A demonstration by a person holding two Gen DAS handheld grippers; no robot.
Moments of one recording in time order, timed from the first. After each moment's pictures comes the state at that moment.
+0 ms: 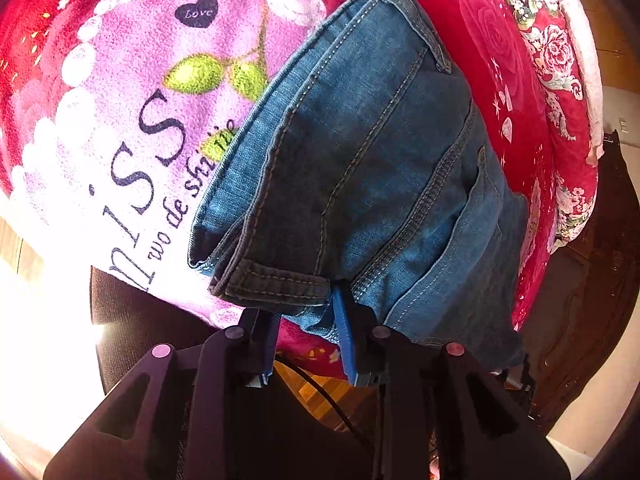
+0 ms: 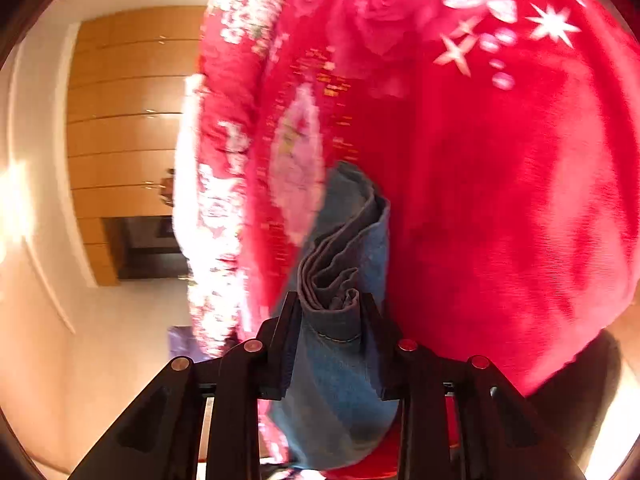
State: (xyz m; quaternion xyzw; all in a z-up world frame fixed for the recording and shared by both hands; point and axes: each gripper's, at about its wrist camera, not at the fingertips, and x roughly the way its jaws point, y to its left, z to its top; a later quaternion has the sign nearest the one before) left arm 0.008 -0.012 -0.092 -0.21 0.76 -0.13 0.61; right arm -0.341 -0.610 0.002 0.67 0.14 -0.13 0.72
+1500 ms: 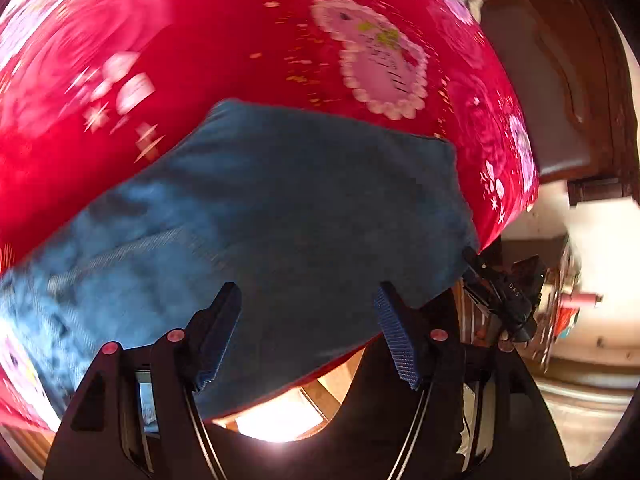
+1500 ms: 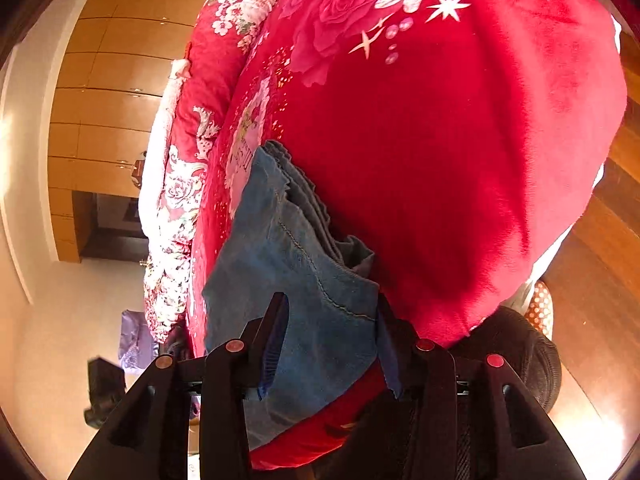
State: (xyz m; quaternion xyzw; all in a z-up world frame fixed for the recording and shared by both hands) left arm -0.032 -0.350 0.020 0.17 0.67 -0.43 0.58; right arm -0.392 -0.573 -0.065 0.62 0.22 -0.19 0.73
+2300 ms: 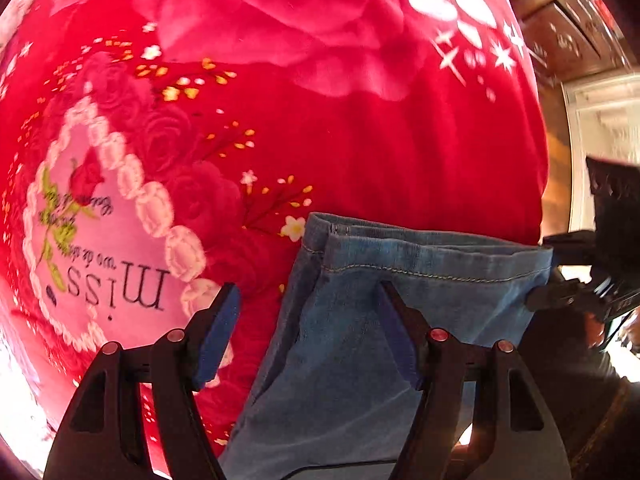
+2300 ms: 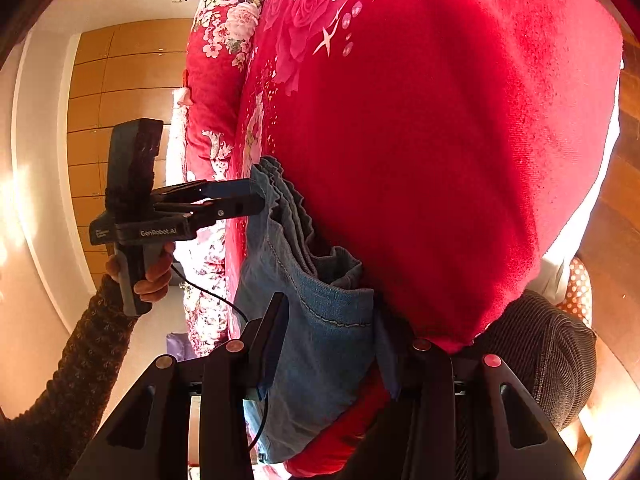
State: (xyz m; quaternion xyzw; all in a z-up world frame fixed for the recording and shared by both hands) left arm -0.178 -0.643 -0.070 0.62 0.42 -0.57 0.34; right arm -0.406 -0.583 -0.094 0.69 0.16 -0.15 0.69
